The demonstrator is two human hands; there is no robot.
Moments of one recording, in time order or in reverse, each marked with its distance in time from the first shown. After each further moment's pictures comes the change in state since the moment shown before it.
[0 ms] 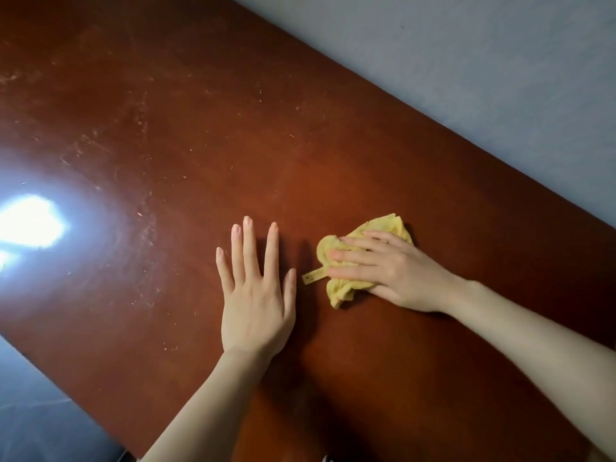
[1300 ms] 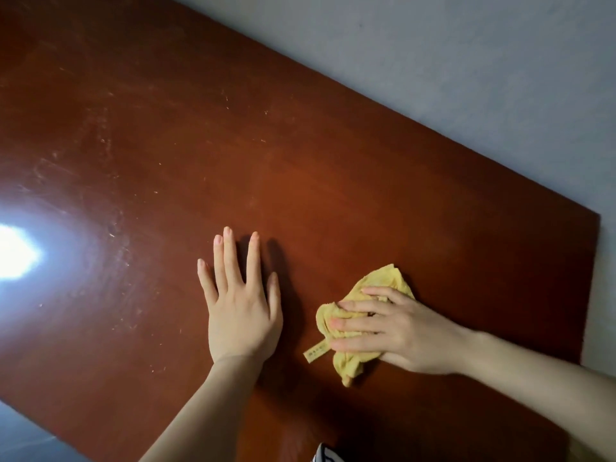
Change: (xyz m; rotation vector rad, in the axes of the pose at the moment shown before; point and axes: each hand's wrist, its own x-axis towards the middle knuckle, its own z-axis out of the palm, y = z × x) left_hand 0.005 -0.001 0.000 0.027 -0.054 -0.001; right_hand -0.052 -0.060 0.007 0.061 -0.082 -0.057
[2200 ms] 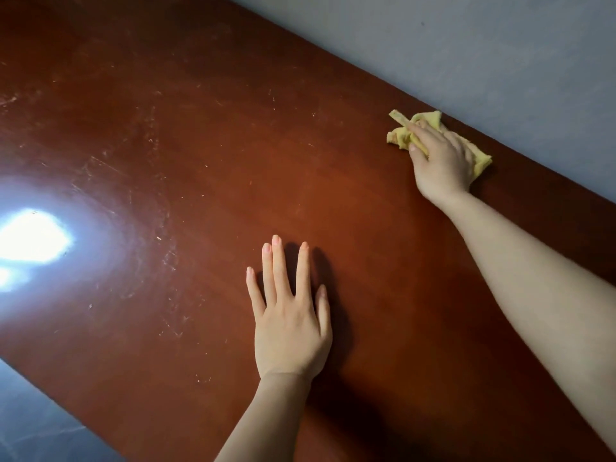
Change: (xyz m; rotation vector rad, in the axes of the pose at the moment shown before) left_hand 0.000 -0.001 0.003 -0.037 0.009 0.013; right_hand 0.118 0.165 -0.057 0.075 0.493 1.175
